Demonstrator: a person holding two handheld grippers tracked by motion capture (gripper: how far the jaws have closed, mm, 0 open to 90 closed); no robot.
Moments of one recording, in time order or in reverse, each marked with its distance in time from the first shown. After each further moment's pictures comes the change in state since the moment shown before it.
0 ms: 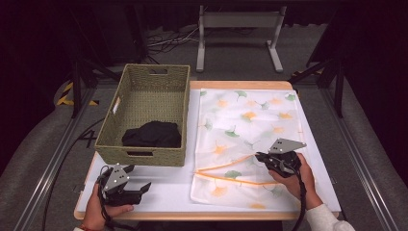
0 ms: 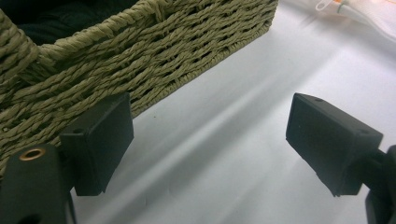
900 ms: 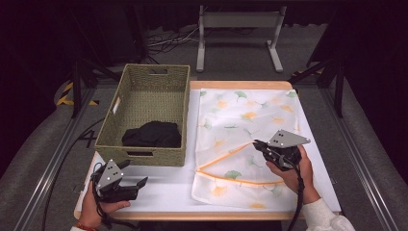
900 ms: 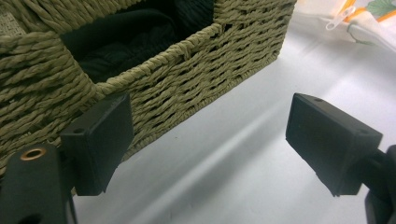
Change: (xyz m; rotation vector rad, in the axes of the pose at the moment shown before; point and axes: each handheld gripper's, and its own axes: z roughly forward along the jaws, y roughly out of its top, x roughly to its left) left arm 0.008 0.008 -0.012 -0.067 0.027 -0.001; right arm 0.009 0.037 -0.020 -0.132 -0.082 -0.053
